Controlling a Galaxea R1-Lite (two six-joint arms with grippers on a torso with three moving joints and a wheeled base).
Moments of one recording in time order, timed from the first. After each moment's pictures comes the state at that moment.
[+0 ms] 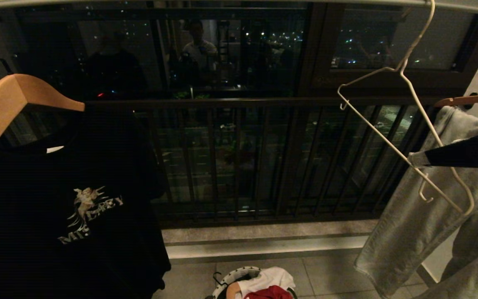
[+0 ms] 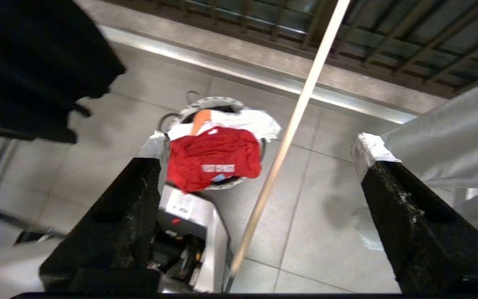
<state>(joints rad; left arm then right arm) 0.00 0.00 0.00 0.02 -0.03 0.08 0.43 1.32 -1.59 0.88 -0.07 0.08</state>
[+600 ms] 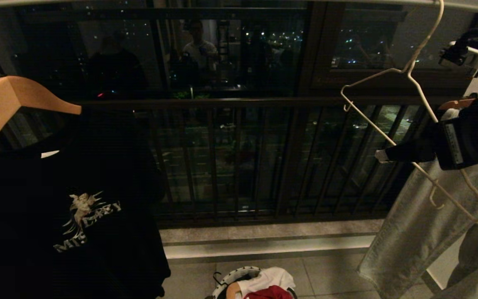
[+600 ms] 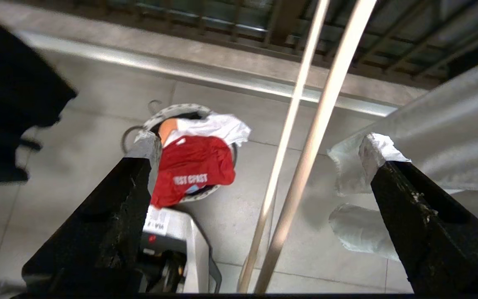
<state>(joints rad) 0.00 0.00 0.00 0.02 -0.03 0.08 0.43 1.42 -1.54 0.76 -0.22 0.11</state>
